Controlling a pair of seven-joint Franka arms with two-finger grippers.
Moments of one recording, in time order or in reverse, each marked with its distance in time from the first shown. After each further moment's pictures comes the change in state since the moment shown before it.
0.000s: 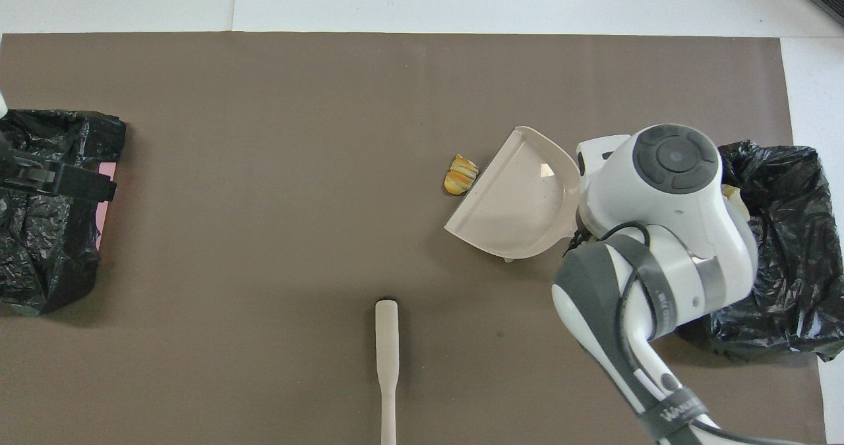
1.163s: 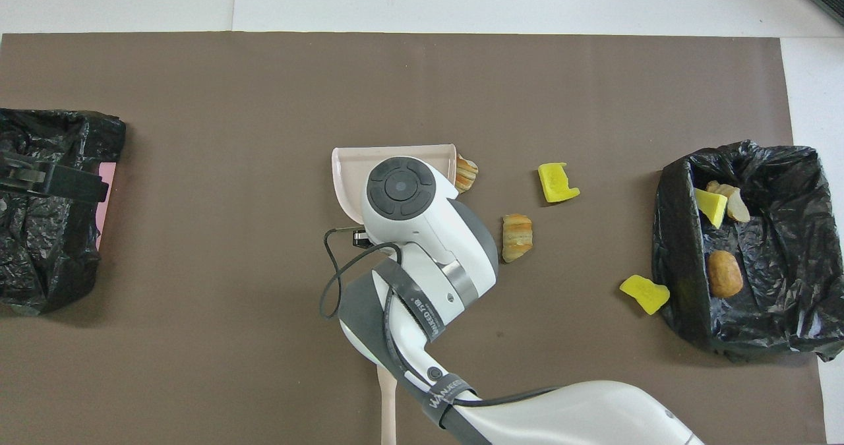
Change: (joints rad) left arm 0.015 -0.002 -0.001 0.000 0.000 -0.003 -0.002; right arm 0.351 0.417 0.001 0.406 0.154 0.101 1.150
